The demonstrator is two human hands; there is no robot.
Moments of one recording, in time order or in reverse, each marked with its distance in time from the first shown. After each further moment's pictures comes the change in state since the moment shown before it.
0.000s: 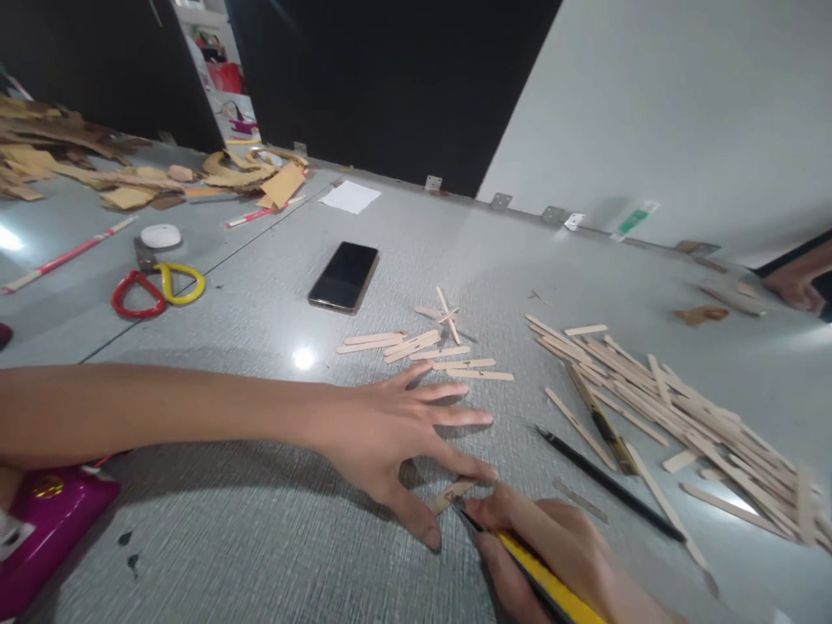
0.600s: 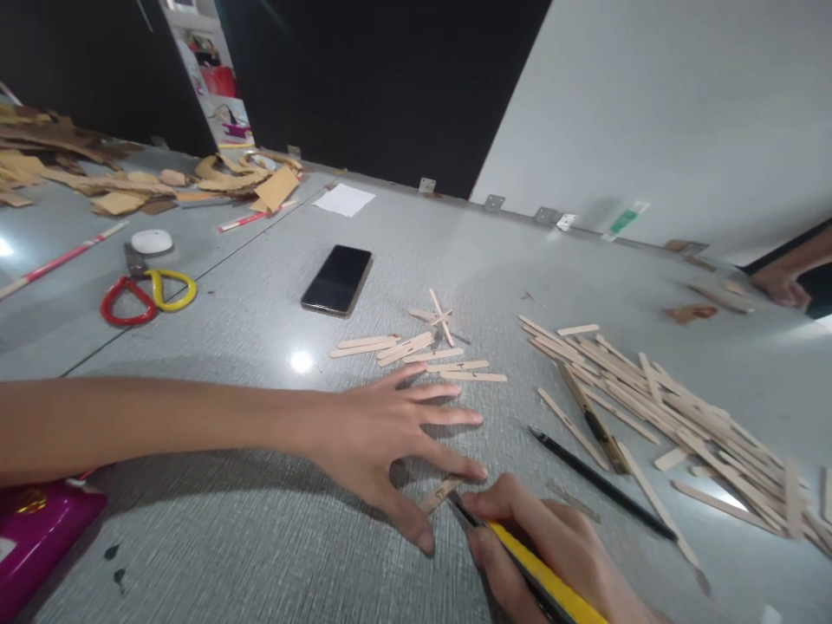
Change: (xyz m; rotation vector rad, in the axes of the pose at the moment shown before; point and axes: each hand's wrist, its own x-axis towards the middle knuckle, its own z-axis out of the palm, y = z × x) left_hand 0.000 -0.004 0.003 0.048 0.034 0.014; right_hand -0.001 -0.004 0.002 0.073 0.069 0.100
